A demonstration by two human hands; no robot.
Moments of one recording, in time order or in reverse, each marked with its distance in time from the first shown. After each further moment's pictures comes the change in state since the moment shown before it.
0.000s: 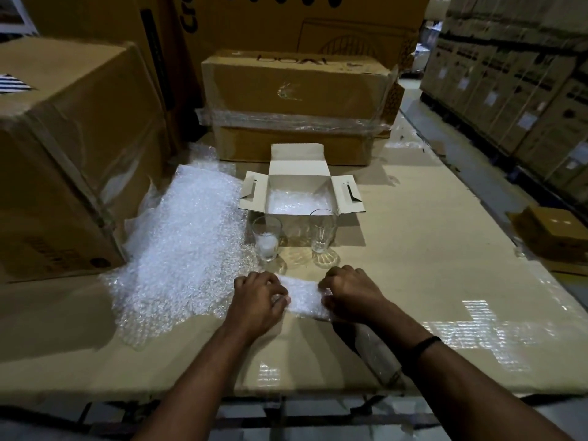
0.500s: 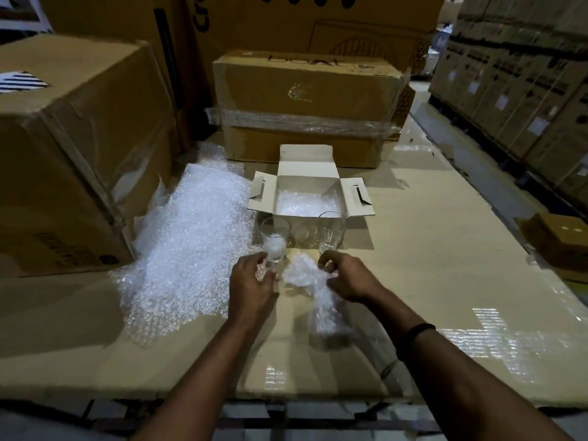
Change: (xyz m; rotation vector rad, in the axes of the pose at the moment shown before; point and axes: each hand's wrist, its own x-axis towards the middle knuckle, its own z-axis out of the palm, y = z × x) left_hand 0.019 -0.002 -0.009 -0.414 0.313 -0.384; right_hand 0.029 -0.001 -0.016 0.679 0.047 0.222
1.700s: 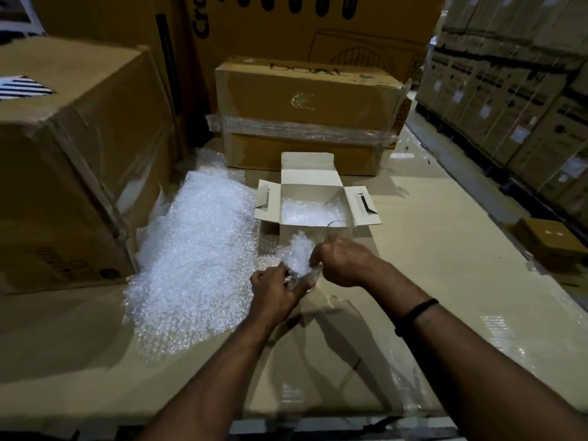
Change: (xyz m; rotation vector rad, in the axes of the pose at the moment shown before) left_hand 0.024 -0.010 0.020 0.062 -0.293 0.038; right_hand 0.019 -0.079 -0.036 -0.615 -0.106 -0.316
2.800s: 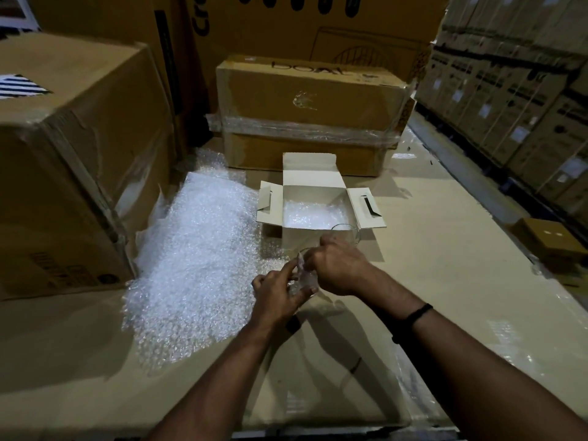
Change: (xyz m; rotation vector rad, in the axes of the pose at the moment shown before) left_hand 0.004 -0.004 -0.001 0.005 -0.045 0.097; right_hand 0.010 -0.014 0.006 -0.175 0.044 -0.064
